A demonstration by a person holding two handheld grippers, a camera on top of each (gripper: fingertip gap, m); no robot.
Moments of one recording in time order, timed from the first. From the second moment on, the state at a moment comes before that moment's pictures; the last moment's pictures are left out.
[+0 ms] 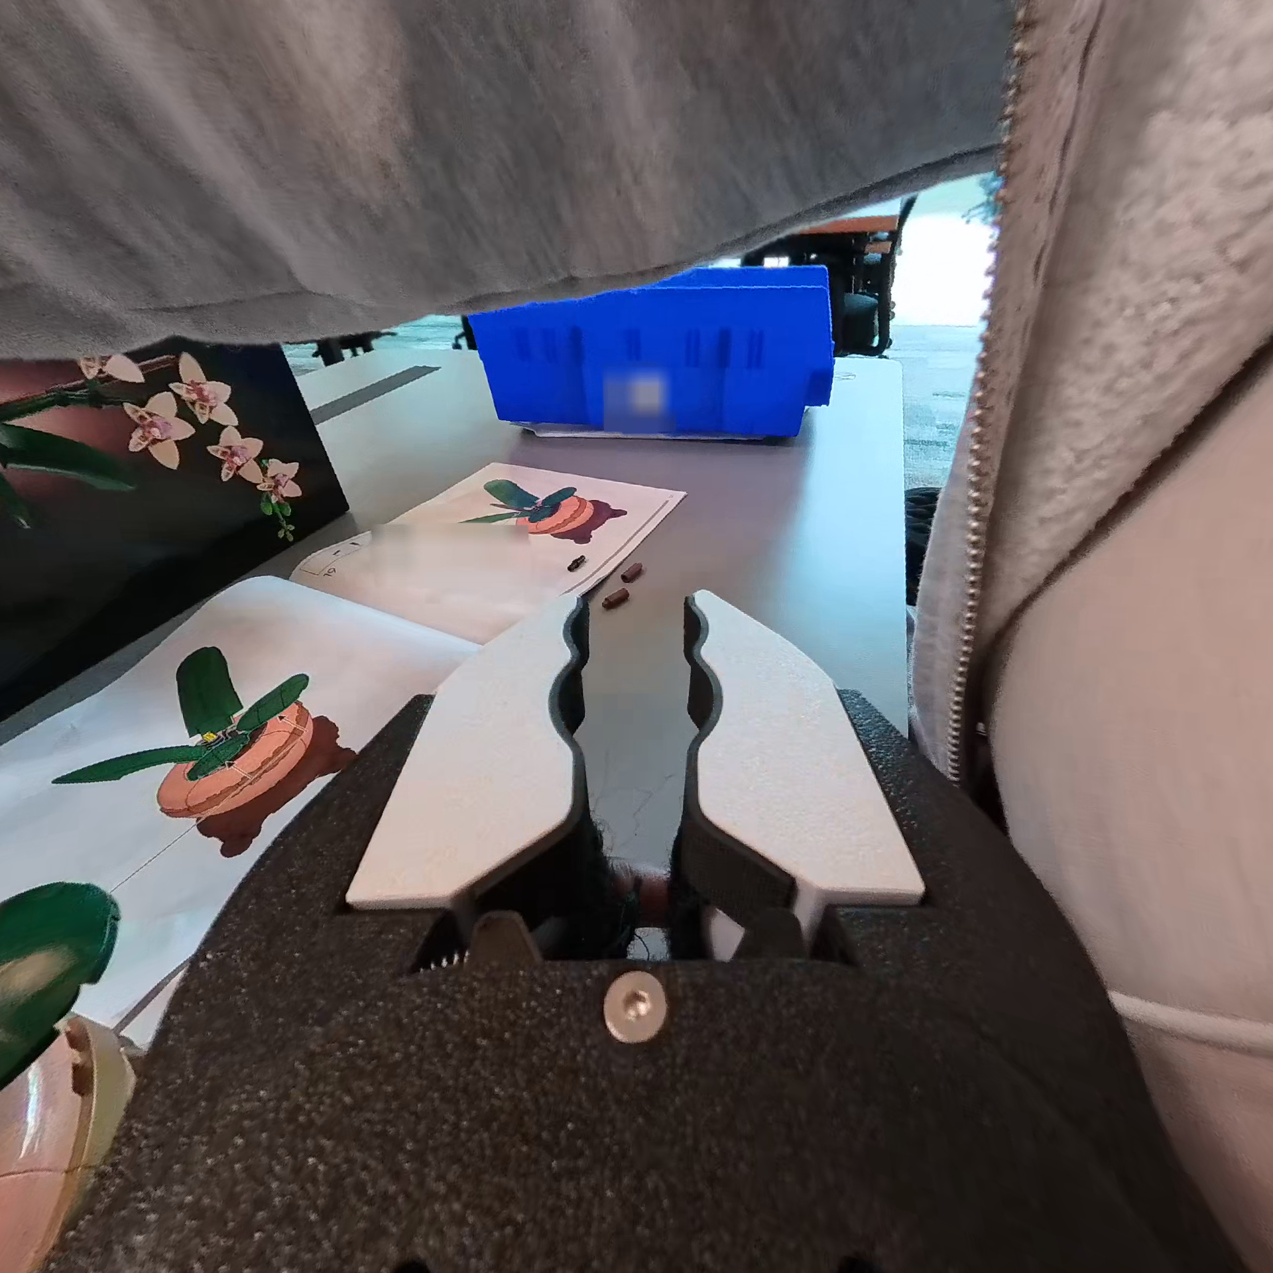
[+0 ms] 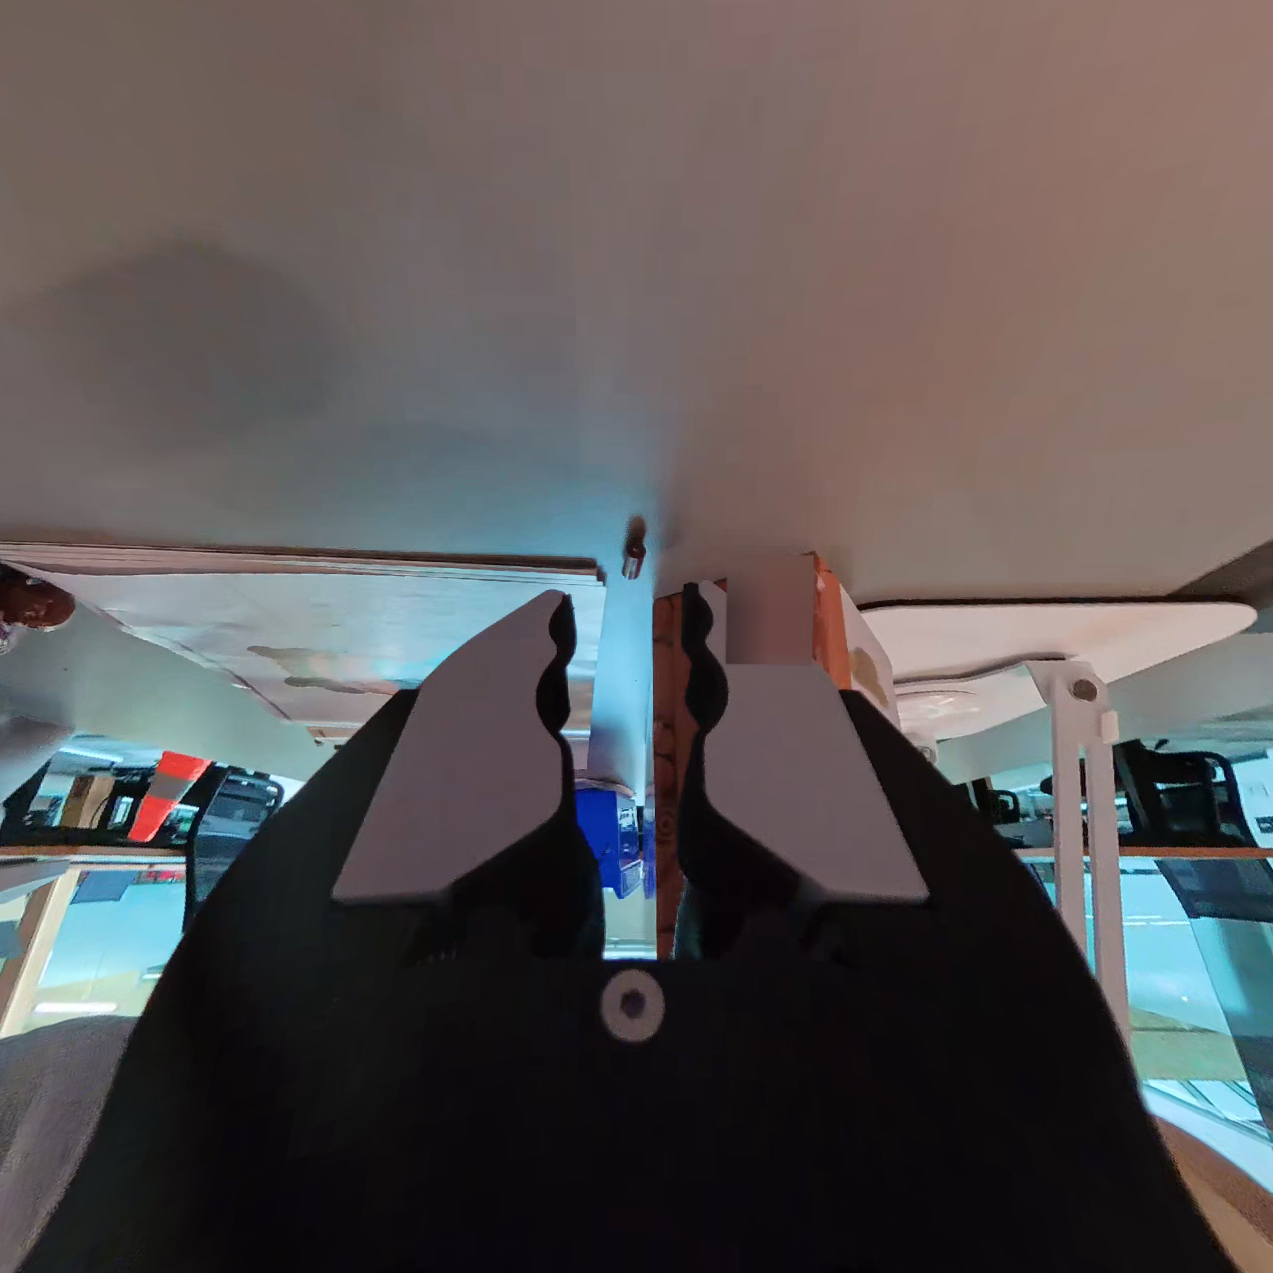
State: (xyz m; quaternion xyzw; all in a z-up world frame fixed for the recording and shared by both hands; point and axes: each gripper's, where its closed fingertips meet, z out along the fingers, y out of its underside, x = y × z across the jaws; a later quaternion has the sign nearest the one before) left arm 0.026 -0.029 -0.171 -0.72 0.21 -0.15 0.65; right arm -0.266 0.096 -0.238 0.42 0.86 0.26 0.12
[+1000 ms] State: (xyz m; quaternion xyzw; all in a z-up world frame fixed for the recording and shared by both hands) left arm 0.001 -0.020 -0.146 -0.68 0.08 -0.18 0.71; right arm -0.076 0.026 -0.018 0.40 0.76 -0.43 -0.29
